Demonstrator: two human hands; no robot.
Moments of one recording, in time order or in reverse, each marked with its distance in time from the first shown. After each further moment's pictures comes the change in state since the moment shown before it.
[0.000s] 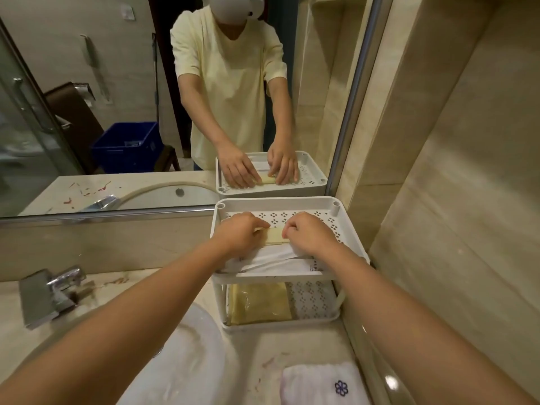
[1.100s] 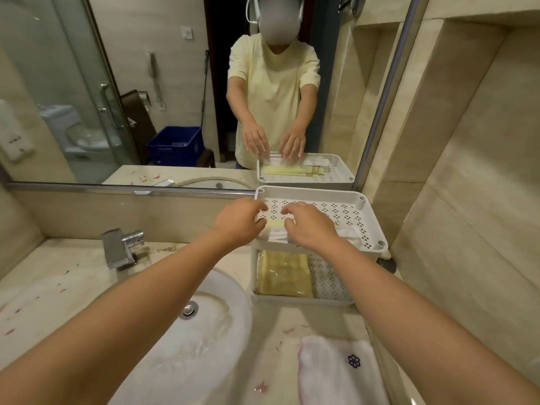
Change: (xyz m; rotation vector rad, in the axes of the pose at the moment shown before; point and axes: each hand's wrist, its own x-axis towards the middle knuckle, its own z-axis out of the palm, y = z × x) left_hand -0.116 -0.002 -0.038 0.035 0.277 -0.165; right_hand -0.067 -0.068 0.019 -0.191 0.115 -0.277
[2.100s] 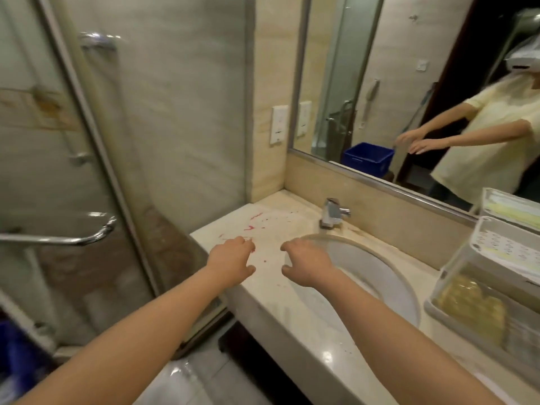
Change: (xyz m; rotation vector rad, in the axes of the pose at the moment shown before) left_hand -0.470 -0.158 -0.104 0.247 -0.091 -0.807; right_hand -0.199 -0.360 0.132 -0.161 -0.379 -0.786
